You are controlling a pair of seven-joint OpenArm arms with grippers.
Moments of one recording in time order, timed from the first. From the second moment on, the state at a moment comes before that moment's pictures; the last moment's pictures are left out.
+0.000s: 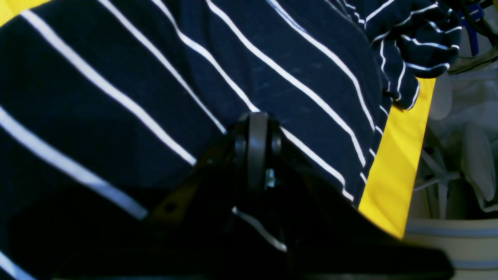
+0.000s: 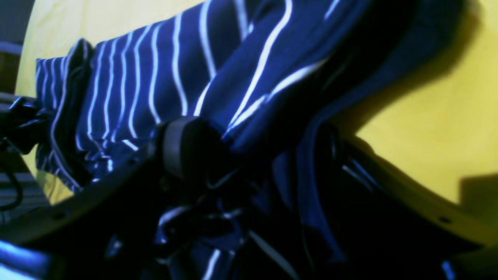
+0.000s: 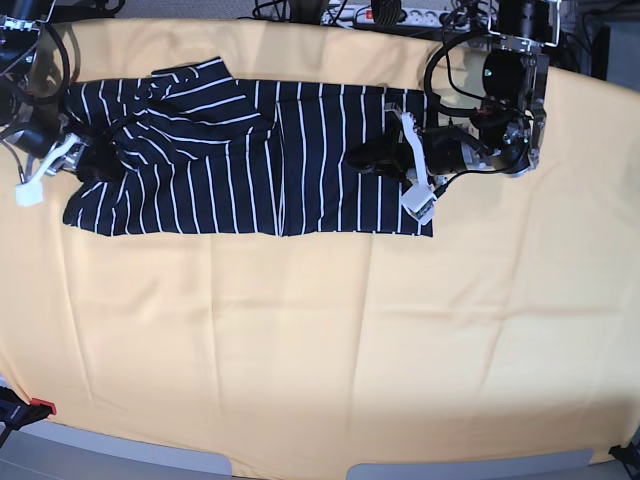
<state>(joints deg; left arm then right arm) 4.8 -17.3 4.2 89.5 -54.7 -44.0 58.9 -13.9 28.2 26.4 77.8 67.1 40.6 -66.7</state>
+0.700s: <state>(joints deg) 4.8 -17.4 4.2 89.5 -55.2 -44.0 59.1 -14.5 29.0 38.7 77.8 56.7 42.3 -71.0</state>
